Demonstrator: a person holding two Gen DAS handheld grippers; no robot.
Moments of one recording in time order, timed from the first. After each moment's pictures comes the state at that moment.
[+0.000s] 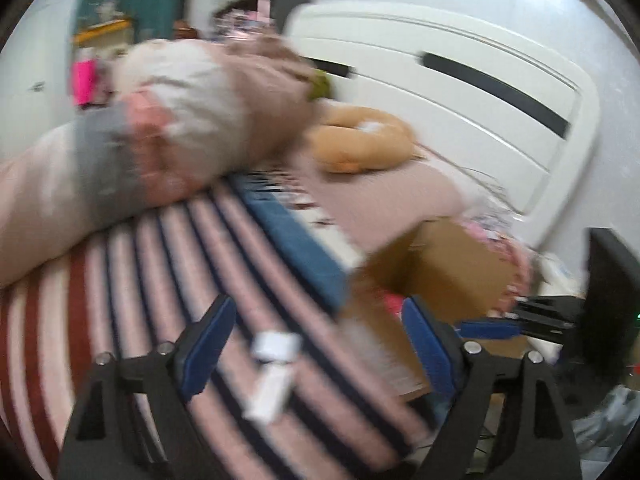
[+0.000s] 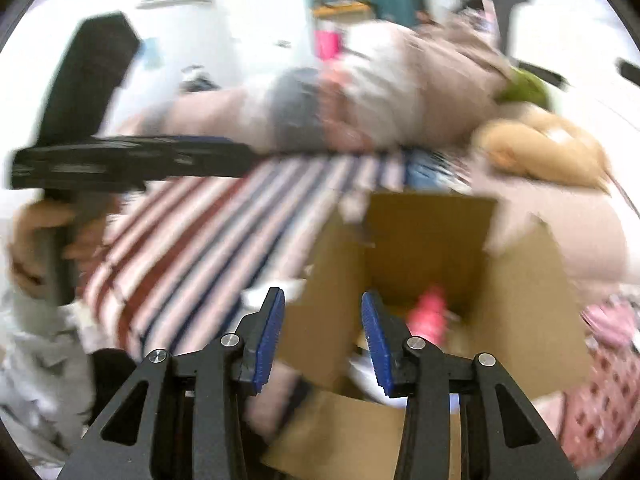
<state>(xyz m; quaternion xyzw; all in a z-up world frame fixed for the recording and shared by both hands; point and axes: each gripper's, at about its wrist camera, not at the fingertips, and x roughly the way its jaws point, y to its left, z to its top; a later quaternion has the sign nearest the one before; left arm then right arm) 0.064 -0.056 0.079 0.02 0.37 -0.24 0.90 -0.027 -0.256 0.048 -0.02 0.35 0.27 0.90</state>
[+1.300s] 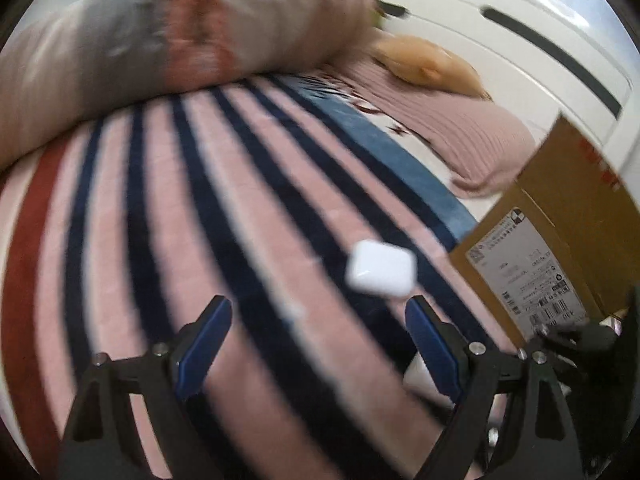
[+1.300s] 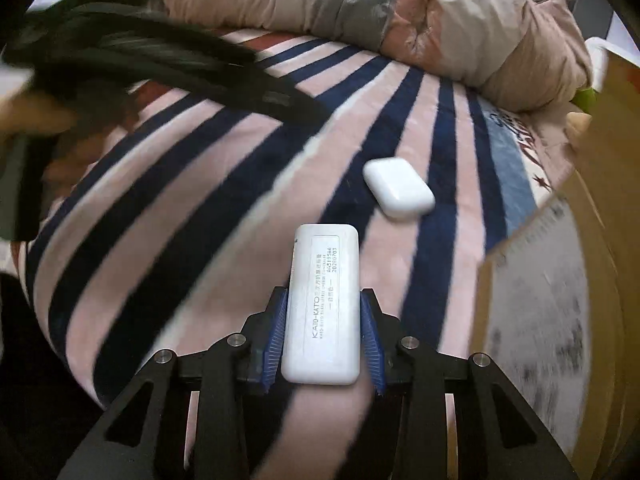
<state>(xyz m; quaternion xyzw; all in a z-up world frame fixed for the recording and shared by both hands) 0.133 -0.027 -0.107 0.00 0.45 -0.25 0.86 0.022 -0.119 -0.116 -0.20 0.44 0.20 0.85</state>
